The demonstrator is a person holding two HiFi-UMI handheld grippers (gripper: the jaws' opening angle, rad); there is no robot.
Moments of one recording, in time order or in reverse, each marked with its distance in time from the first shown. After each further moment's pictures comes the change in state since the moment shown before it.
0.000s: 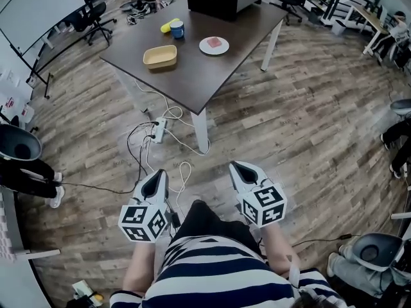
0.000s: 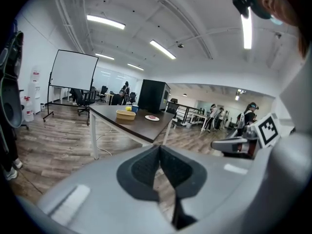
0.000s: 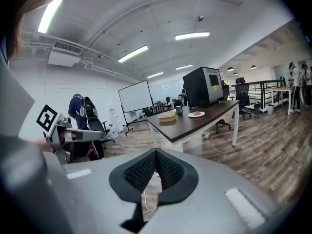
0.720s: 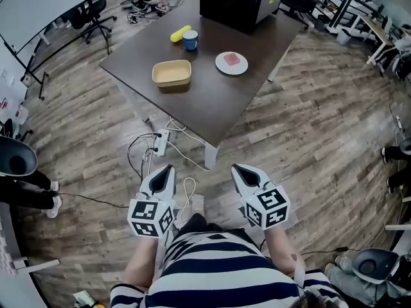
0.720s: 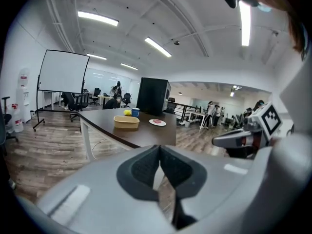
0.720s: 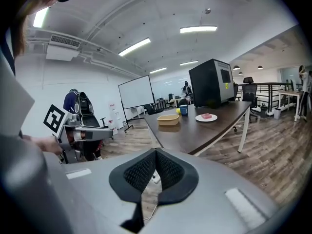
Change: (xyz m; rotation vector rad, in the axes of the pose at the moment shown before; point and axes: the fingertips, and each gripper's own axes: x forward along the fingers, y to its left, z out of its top) left arm 0.142 0.116 0.080 0.069 -0.005 -0.049; right arm 0.171 -0.020 0.078 -0.043 0.051 0.018
